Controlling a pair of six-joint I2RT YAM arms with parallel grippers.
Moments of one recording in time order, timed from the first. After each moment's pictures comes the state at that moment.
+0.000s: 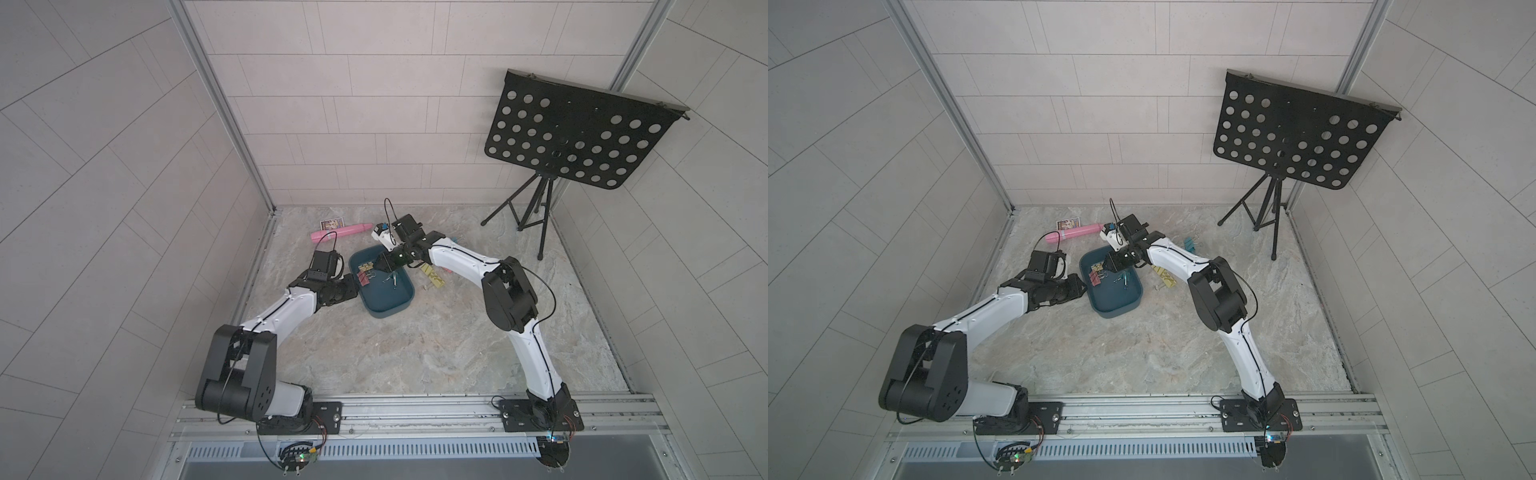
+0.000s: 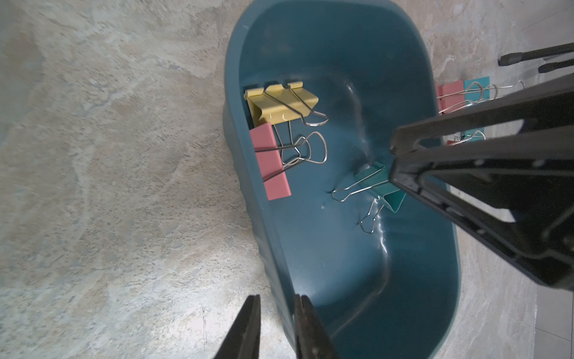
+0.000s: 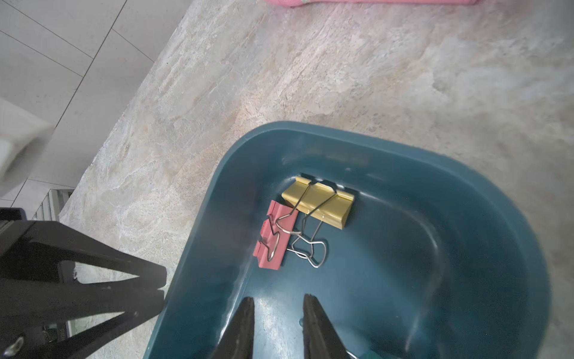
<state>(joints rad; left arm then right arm) -0.19 1.42 0.77 -0.31 0.29 -0.48 0.63 2.29 1.91 -0.49 -0.46 0.16</state>
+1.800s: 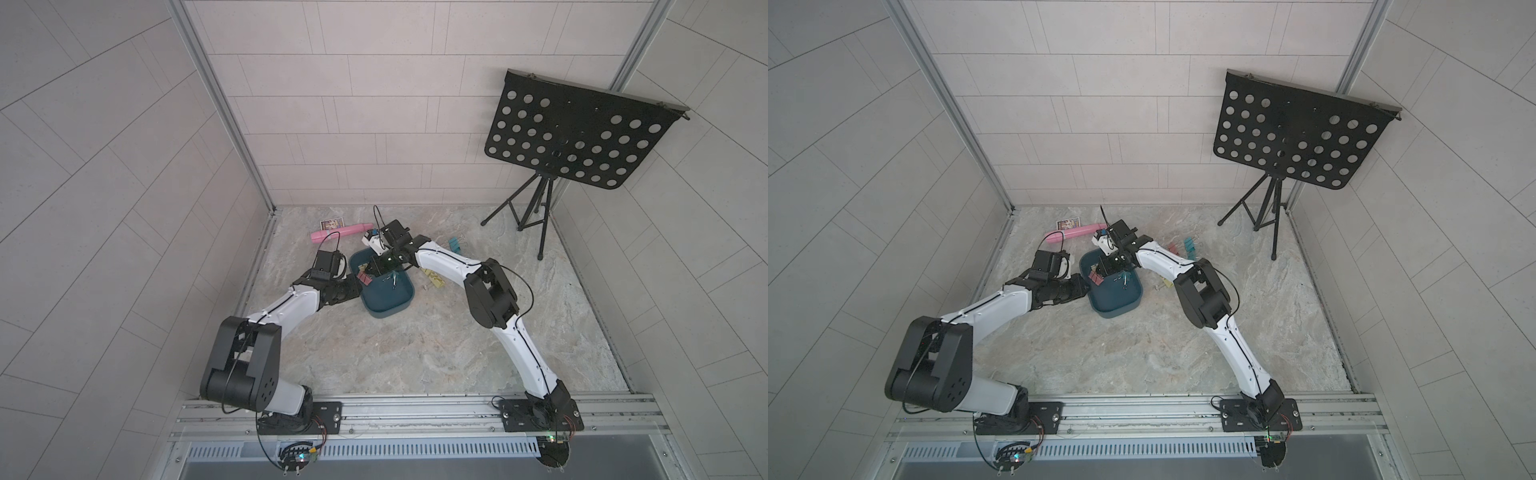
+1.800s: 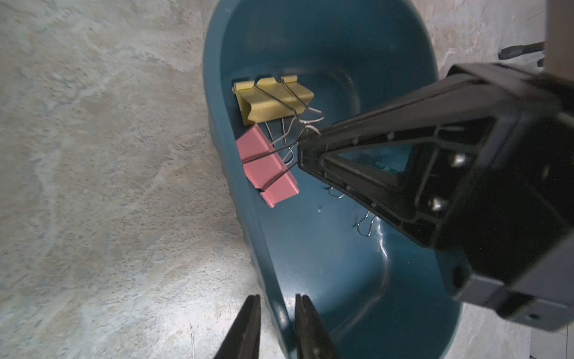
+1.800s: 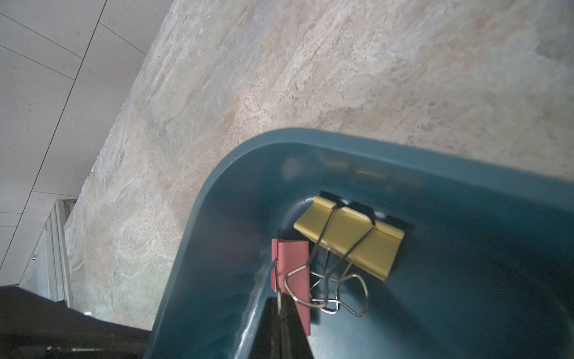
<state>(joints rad) -0.20 1.46 0.77 -0.27 0.30 -0.48 0.65 2.44 2.05 -0.49 -0.49 0.23</state>
